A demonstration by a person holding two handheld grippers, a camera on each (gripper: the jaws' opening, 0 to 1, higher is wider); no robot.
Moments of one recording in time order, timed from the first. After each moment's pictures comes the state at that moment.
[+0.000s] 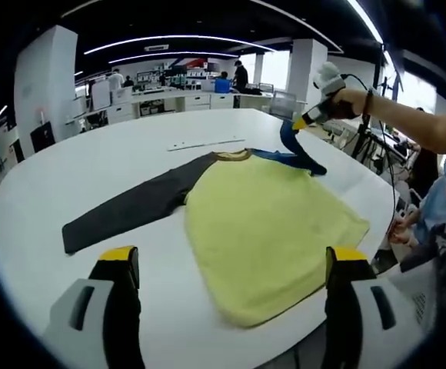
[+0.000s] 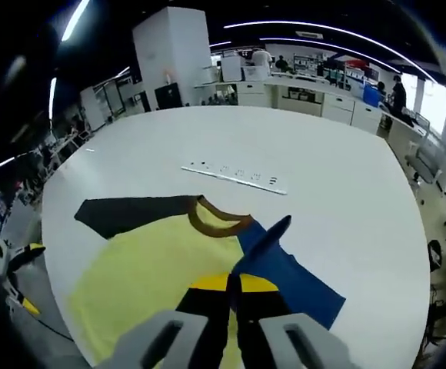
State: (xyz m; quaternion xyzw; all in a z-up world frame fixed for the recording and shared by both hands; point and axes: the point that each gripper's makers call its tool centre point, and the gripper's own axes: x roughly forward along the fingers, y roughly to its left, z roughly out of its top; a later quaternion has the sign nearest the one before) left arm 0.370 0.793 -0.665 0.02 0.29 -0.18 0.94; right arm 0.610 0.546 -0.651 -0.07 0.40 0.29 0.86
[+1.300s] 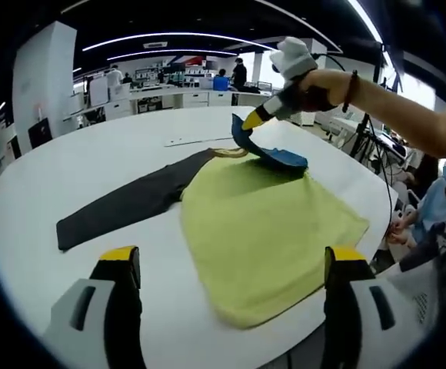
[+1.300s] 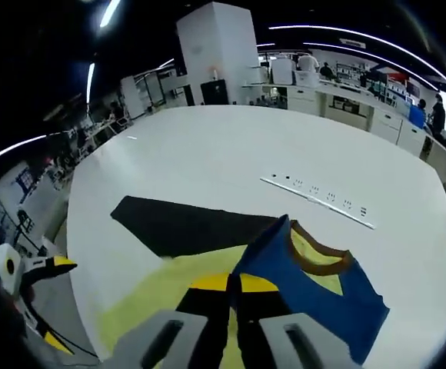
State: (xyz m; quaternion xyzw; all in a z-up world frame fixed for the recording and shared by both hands) left arm 0.370 0.794 -0.673 0.01 0.29 -0.18 0.94; right arm 0.587 0.692 -0.652 -0.09 0.38 0.39 0.83
